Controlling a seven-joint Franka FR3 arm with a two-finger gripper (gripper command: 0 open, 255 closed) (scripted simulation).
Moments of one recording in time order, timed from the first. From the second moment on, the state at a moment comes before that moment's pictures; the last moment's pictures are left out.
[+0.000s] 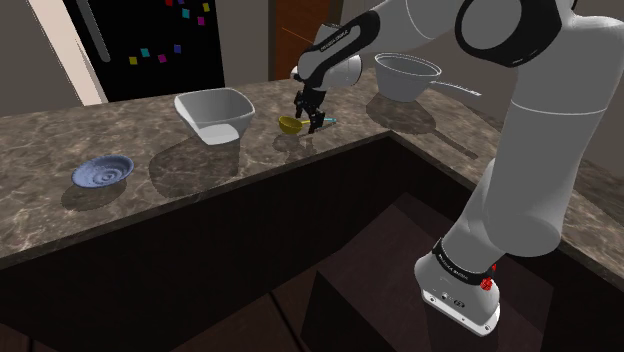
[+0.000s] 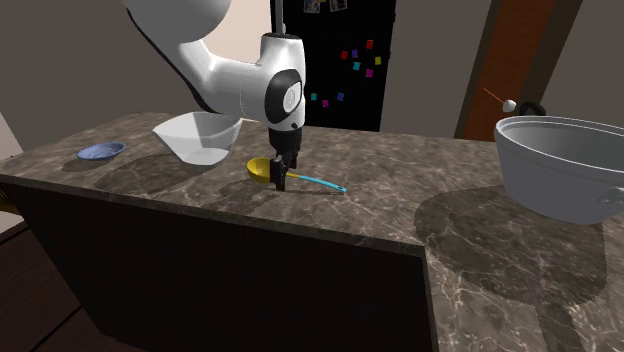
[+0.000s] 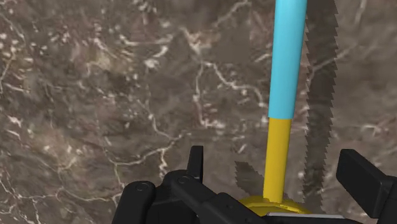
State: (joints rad) arm 0.29 0.28 -0.38 -2.04 0.26 2.46 -1.65
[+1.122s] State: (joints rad) arm 0.30 0.24 -0.39 -2.01 0.23 2.40 -1.63
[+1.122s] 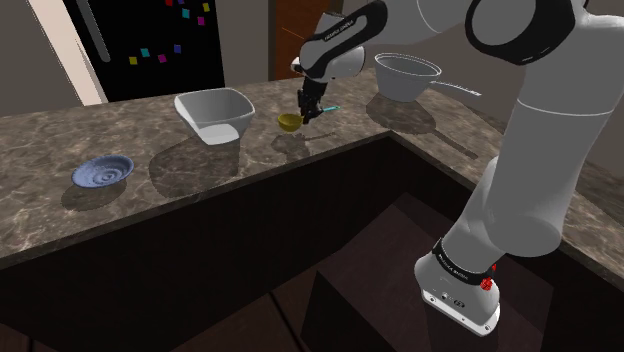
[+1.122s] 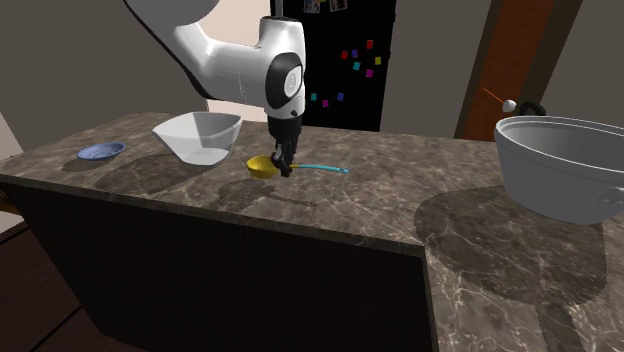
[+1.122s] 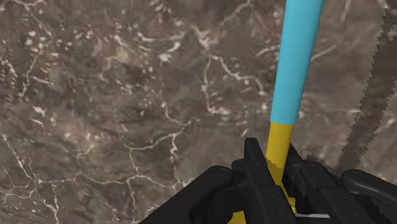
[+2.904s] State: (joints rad) arm 0.32 0.11 -0.41 -1.81 0.12 2.08 -1.54
